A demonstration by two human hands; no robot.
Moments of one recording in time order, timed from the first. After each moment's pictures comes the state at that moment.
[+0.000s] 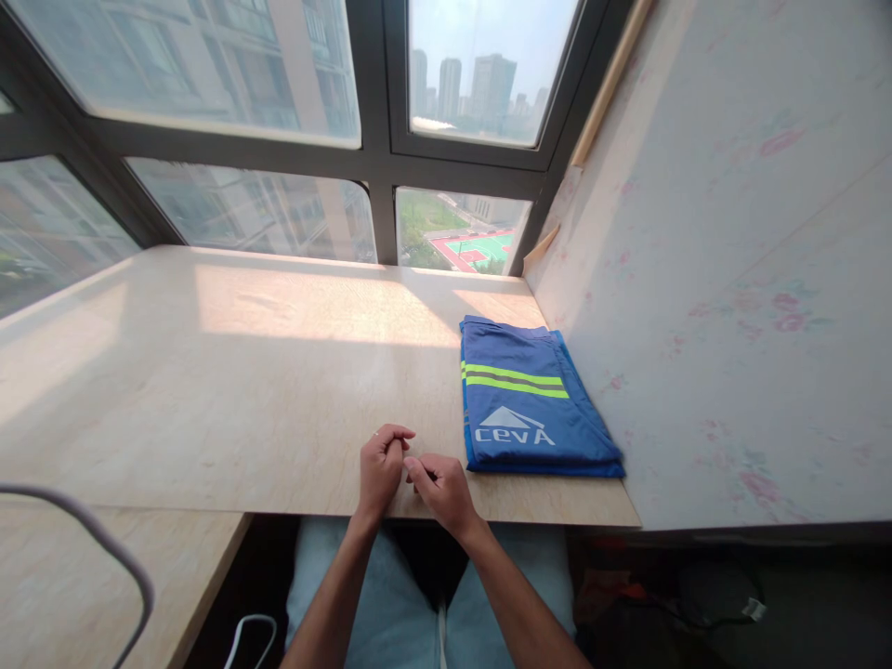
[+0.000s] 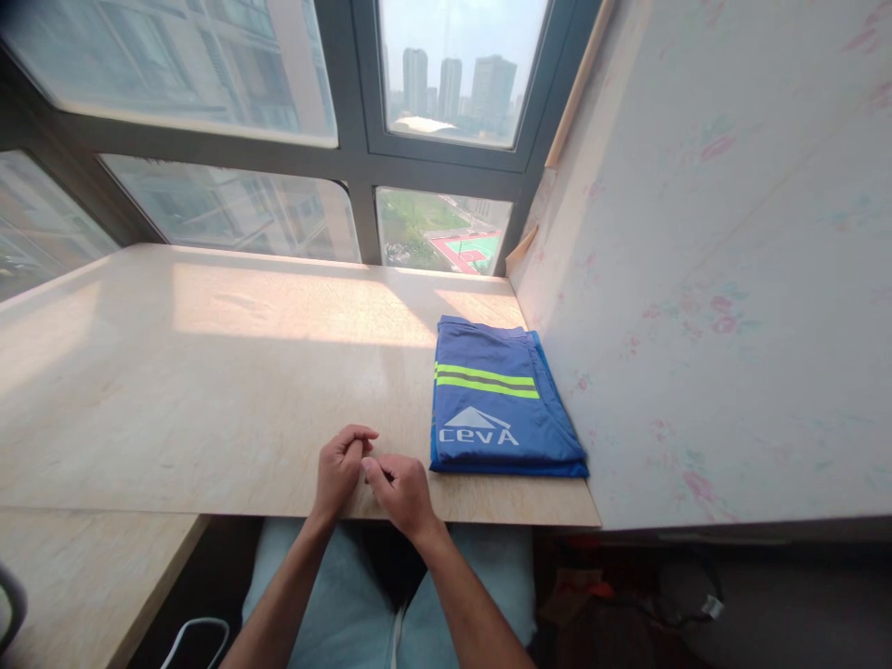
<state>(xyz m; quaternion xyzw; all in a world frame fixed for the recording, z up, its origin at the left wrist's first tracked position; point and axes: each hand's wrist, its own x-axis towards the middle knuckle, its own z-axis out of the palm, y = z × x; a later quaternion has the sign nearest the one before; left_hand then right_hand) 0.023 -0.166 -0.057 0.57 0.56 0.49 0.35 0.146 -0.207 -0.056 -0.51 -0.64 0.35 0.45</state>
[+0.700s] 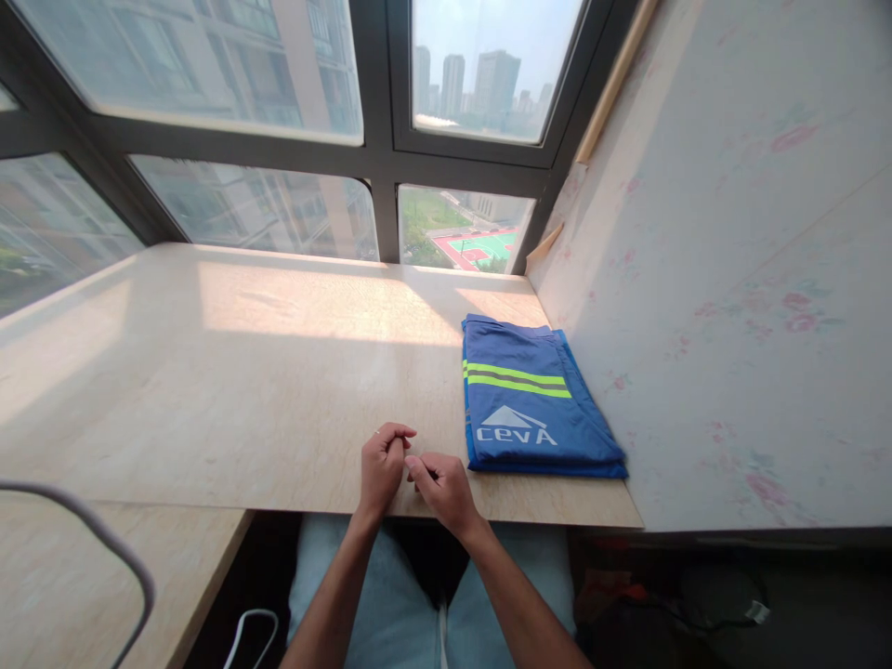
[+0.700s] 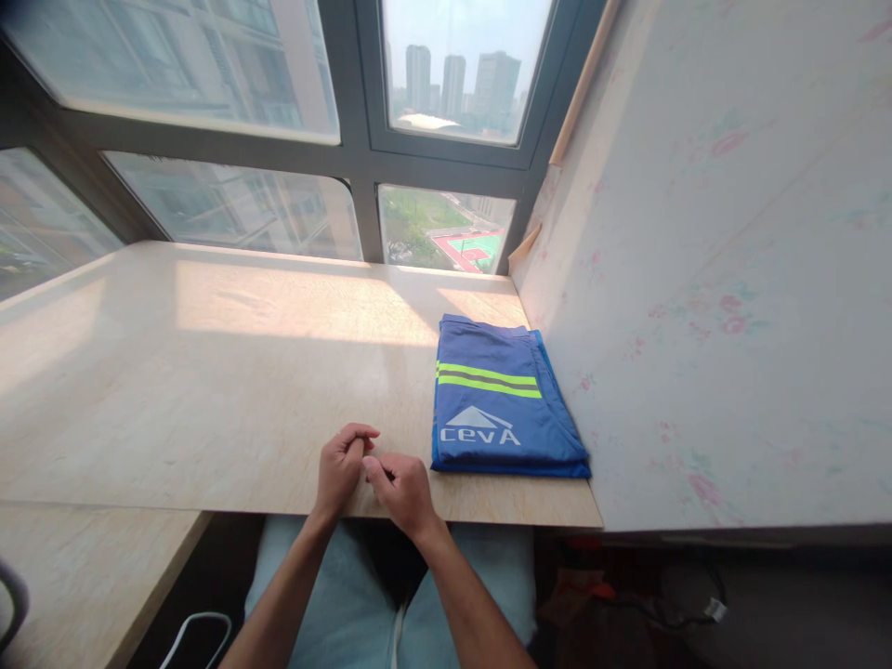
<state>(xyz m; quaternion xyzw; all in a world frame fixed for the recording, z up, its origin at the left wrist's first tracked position) 0.023 -0.166 -0.057 0.57 0.56 0.49 0.35 0.146 -0.206 -0.056 -0.52 -0.64 0.35 0.45</state>
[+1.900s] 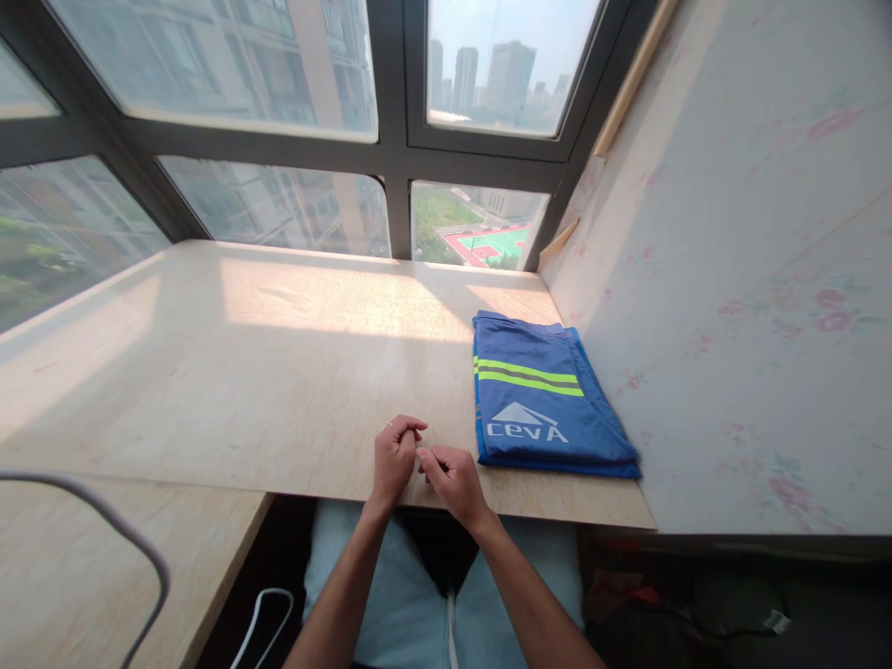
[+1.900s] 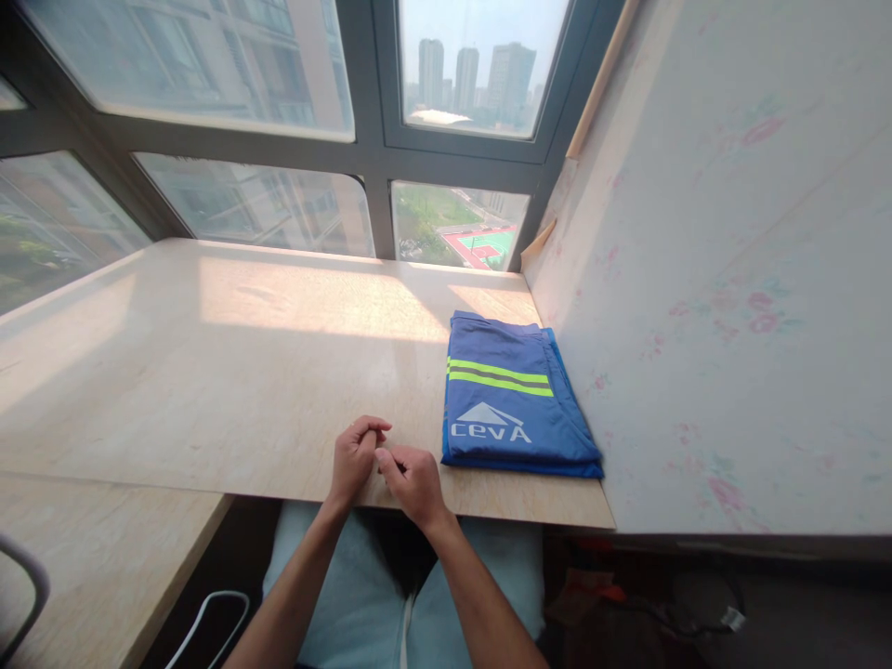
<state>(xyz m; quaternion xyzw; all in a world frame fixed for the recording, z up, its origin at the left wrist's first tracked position) 0.024 -0.166 -0.059 0.57 0.55 0.50 0.35 0.147 -0.207 -0.056 -0.52 -0.65 0.35 0.43</state>
